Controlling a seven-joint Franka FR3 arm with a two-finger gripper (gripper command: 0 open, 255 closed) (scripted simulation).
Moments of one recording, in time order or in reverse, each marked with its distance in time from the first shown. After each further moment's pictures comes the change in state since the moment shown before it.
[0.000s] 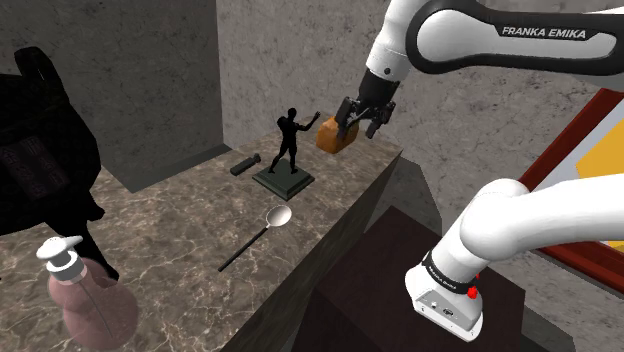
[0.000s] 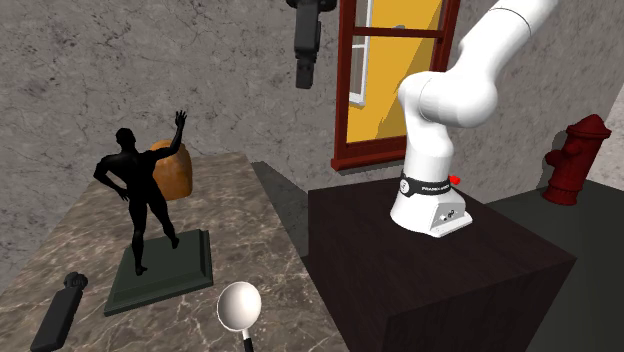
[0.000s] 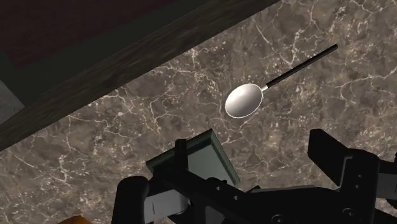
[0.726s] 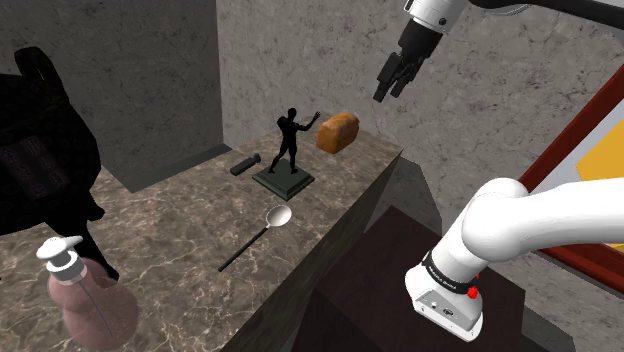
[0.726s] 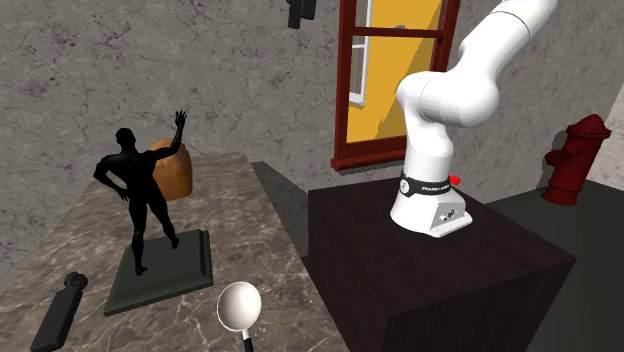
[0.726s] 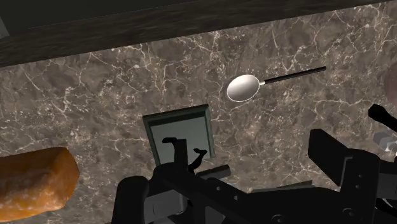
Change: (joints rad) arm 0.045 -0.052 -0.218 0.185 -0.115 -0.189 -0.404
